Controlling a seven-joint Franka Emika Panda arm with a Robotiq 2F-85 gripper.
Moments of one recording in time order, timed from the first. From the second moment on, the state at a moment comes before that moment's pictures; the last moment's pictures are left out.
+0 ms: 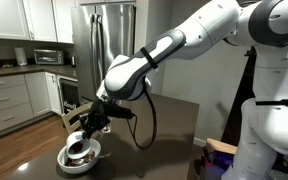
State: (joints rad) arm 0.19 0.20 0.19 -2.16 0.53 2.74 0.30
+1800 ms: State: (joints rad) arm 0.21 0.23 0.18 -2.22 0.40 2.93 0.30
